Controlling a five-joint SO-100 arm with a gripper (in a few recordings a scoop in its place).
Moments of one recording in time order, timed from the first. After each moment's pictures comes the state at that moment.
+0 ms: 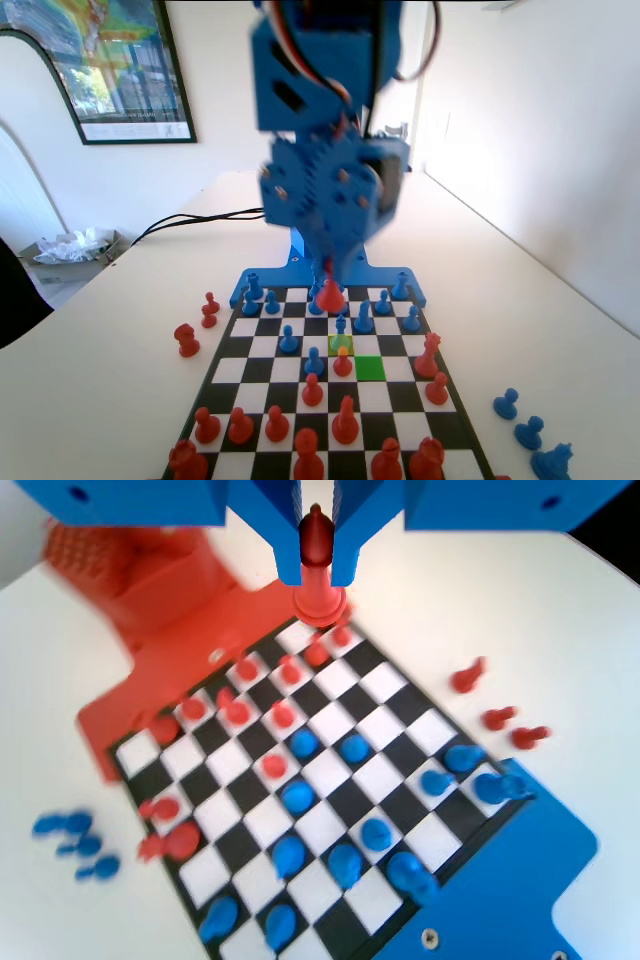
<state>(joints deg) 13.6 97.2 96.5 76.8 -63.0</state>
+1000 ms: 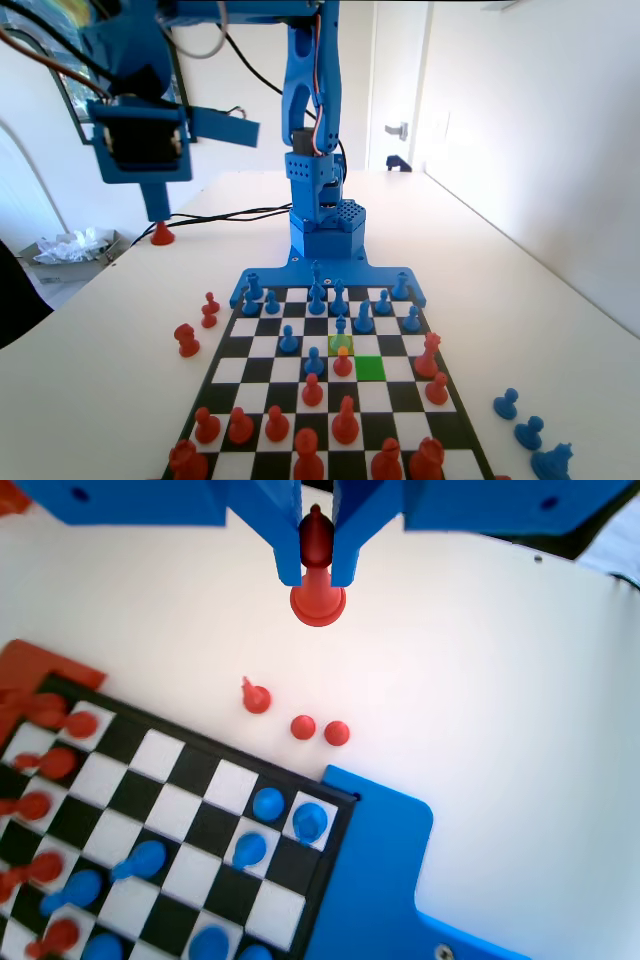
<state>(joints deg) 50.2 89.7 101.7 71.3 -70.7</state>
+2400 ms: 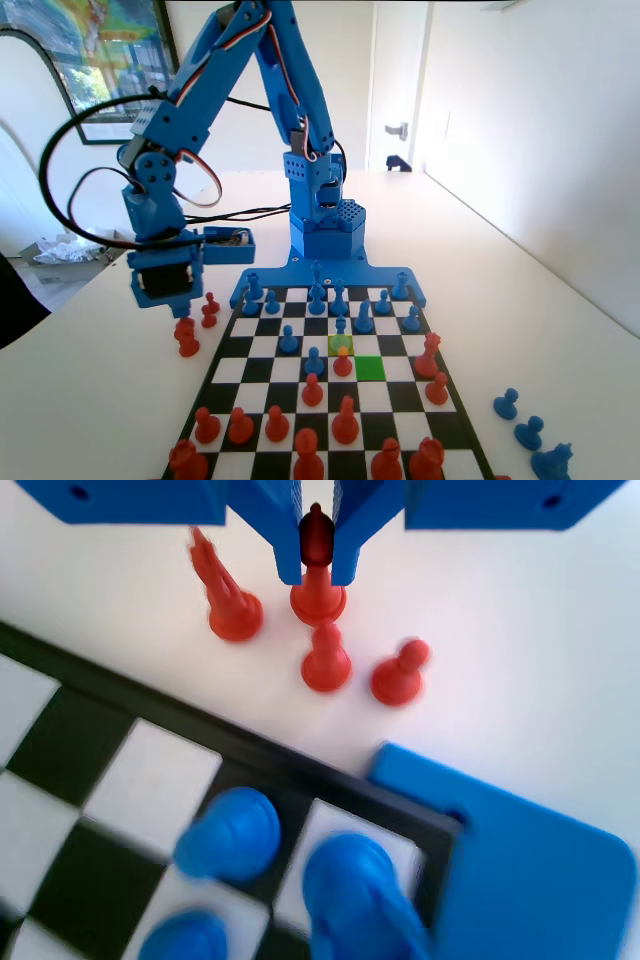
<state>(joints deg) 46.3 70.8 116.8 35.0 -69.3</state>
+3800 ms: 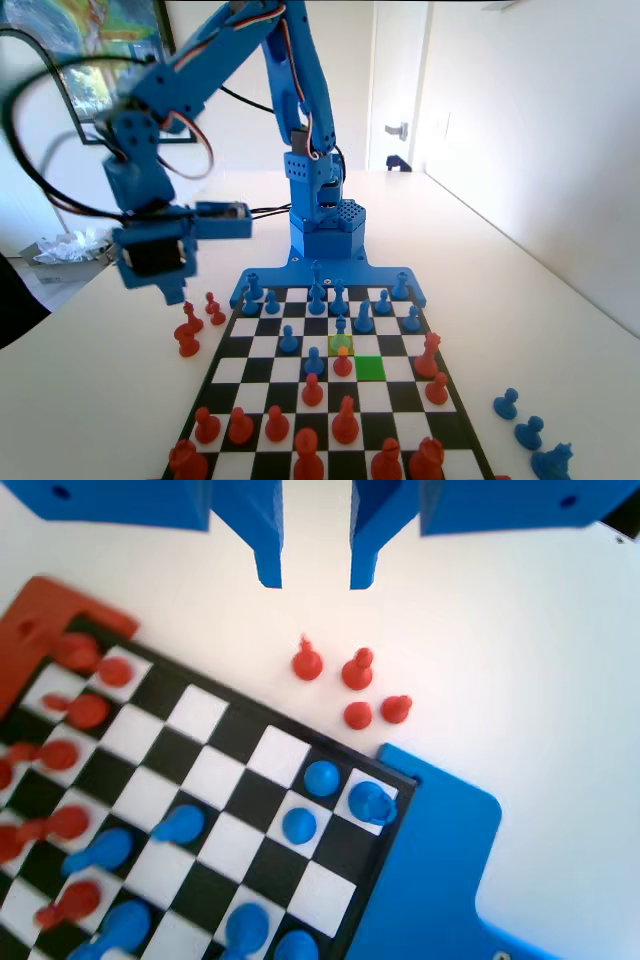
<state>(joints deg) 39.0 85.4 102.2 67.4 -67.2</state>
